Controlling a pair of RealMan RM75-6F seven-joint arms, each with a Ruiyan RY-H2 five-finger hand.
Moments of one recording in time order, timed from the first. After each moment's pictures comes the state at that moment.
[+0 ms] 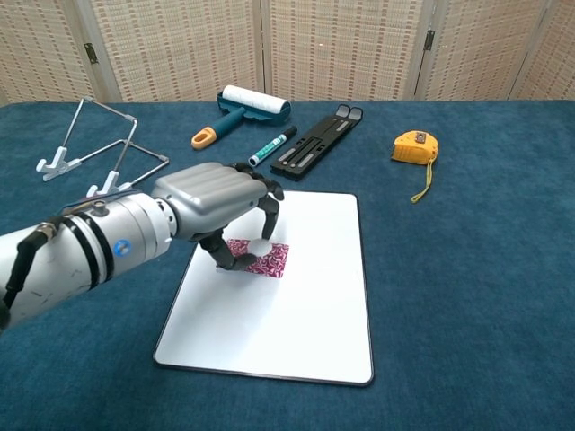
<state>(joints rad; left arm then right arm) -0.81 -1.75 -0.19 -1.50 1.06 0.93 0.80 0.02 -1.11 0.04 -1.47 -1.53 1.52 0.22</state>
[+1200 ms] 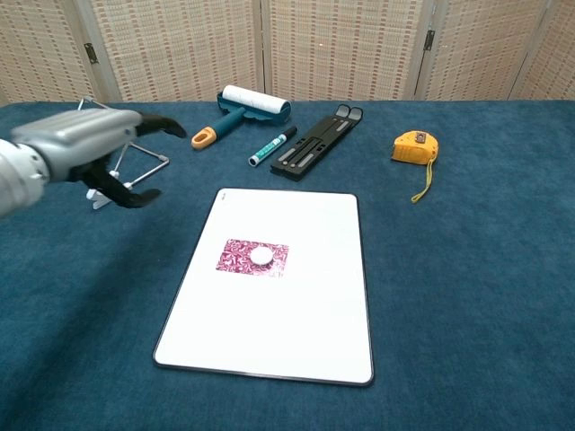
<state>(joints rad) -0.66 -1.49 -0.15 -1.69 1.05 1.20 0.57 0.03 -1.09 0.04 -1.47 -1.53 1.50 0.26</state>
